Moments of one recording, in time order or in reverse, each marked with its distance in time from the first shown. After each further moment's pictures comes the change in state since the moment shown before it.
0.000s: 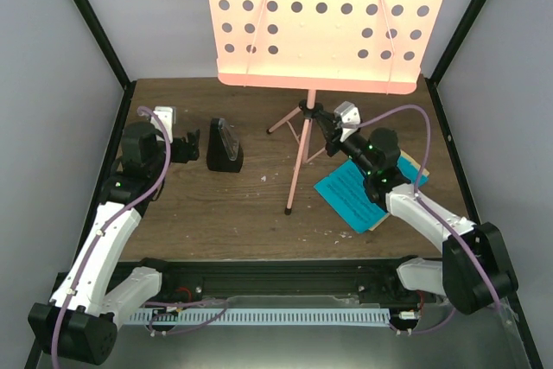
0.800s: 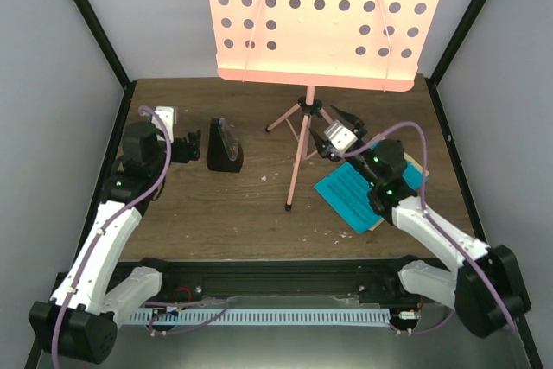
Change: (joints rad) left arm 0.000 0.004 0.000 0.000 0.012 -0.002; right arm 0.053 -0.098 -0.034 -0.034 0.076 -0.630
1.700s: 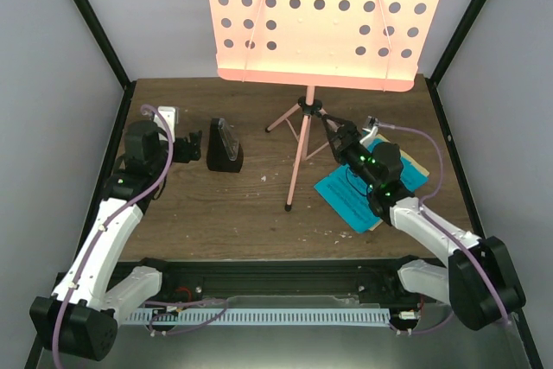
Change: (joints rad) left arm 0.000 0.025 0.000 -0.001 0.002 0.000; right arm -0.048 -0.004 -0.095 0.014 0.039 1.869
